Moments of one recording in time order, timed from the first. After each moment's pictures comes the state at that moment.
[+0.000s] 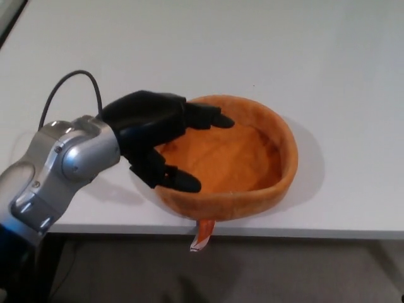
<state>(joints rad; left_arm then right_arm) -0.65 0.61 -0.46 0.16 0.45 -0.21 -0.42 0.50 -0.45 -0.22 0.18 0.16 -0.34 0.47</state>
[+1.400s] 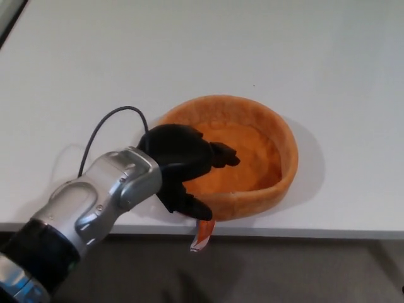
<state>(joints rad) -0.71 0.46 -0.66 0.39 0.83 -0.19 -0.23 0.47 -0.46 -0.23 0.16 0.16 -0.33 0.47</state>
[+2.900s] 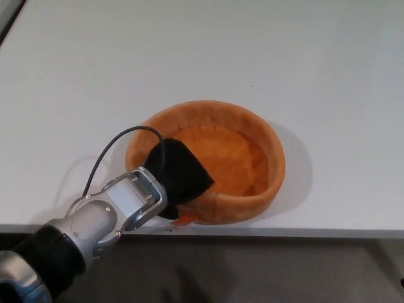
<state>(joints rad) -0.73 0.48 -0.84 0.47 1.15 -0.11 -0.10 0.44 -0.46 -0.23 0.16 0.16 -0.31 0.47</state>
